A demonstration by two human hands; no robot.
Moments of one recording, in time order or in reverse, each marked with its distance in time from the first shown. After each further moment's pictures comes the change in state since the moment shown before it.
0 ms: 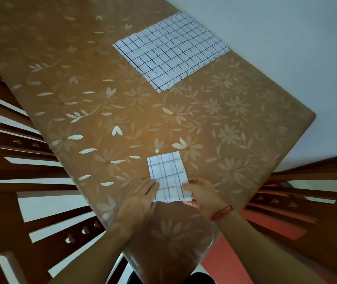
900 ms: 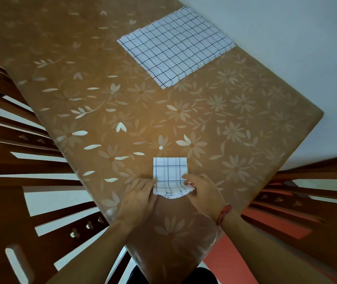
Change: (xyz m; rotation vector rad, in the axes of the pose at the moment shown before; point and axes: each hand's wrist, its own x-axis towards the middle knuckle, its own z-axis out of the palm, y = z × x) left_hand -0.006 -0.006 -0.002 -0.246 0.042 -0.192; right_hand 0.012 0.024 -0.021 -1.127 0.065 -0.985
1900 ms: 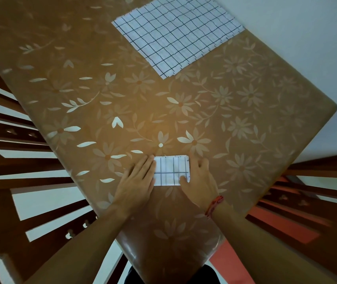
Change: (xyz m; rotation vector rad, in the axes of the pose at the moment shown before) left_hand 0.043 -0.025 0.012 0.318 -0.075 0.159; right_hand 0.041 -0.020 0.008 -0.078 -0.014 0.340
